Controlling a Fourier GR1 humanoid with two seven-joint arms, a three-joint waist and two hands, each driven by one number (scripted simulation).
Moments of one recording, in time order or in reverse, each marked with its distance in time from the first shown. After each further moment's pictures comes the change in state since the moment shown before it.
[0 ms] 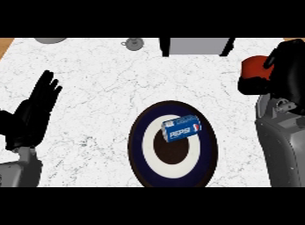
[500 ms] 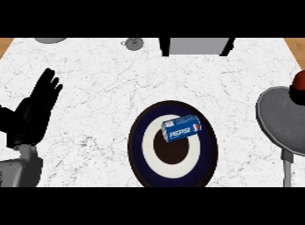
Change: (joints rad) left arm -0.018 -0.001 0.002 0.008 -0.008 -0.005 0.010; right arm 0.216 -0.161 -0.278 0.049 -0.181 -0.246 -0.243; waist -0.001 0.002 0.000
